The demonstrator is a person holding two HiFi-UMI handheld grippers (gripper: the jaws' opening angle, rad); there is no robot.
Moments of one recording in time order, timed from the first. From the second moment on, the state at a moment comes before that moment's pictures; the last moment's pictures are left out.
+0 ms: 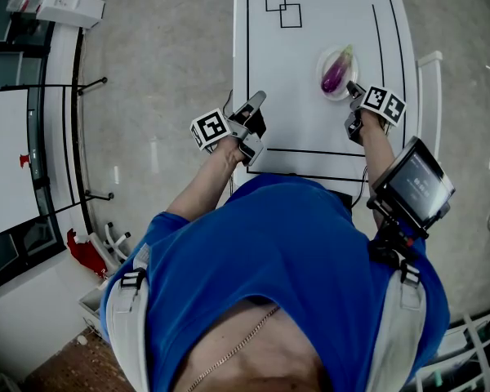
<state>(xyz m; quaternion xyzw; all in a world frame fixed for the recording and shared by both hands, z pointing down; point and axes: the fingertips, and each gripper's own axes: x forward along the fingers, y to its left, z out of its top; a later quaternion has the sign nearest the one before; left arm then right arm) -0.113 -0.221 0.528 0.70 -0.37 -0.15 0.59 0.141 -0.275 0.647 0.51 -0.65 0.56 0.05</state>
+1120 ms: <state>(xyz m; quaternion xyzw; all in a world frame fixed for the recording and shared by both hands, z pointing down) -0.114 -0.228 0.539 0.70 -0.36 -0.16 0.59 0.149 -0.265 0.655 0.52 -0.69 0.47 0.15</state>
